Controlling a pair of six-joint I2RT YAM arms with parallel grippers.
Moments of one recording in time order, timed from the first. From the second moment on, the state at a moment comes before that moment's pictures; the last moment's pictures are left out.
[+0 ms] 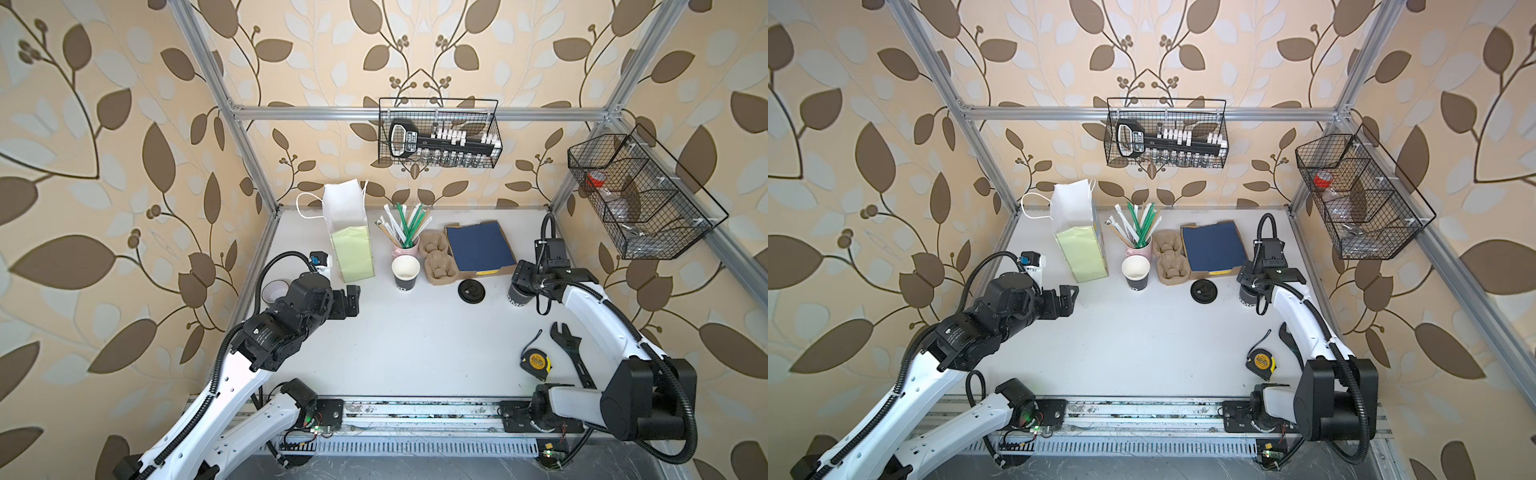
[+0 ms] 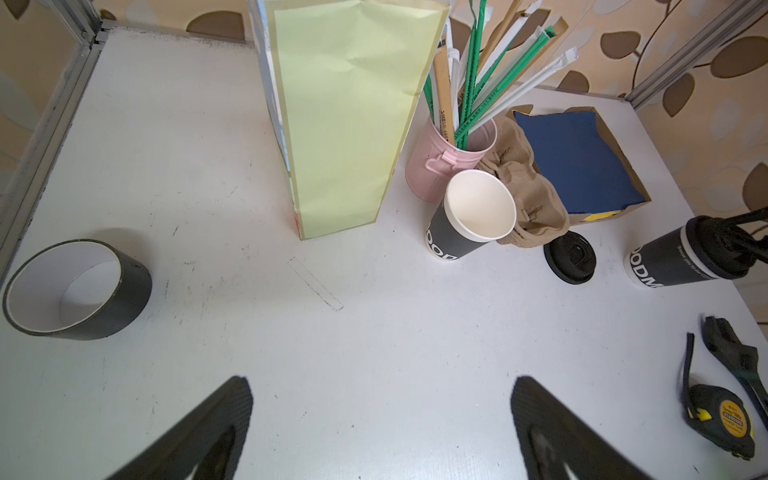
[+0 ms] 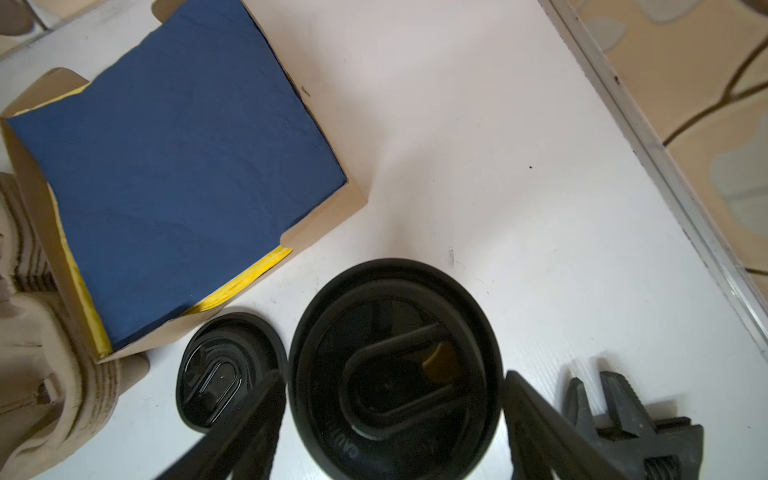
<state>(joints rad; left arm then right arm) -0.55 0.76 0.97 -0.87 -0.22 -0.47 -0.01 1.28 0.95 -0.64 0.23 0.44</state>
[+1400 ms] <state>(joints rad) -0.55 0.74 0.96 -0.86 -0.22 -0.47 0.45 1.85 1.44 -0.69 0.23 0.34</state>
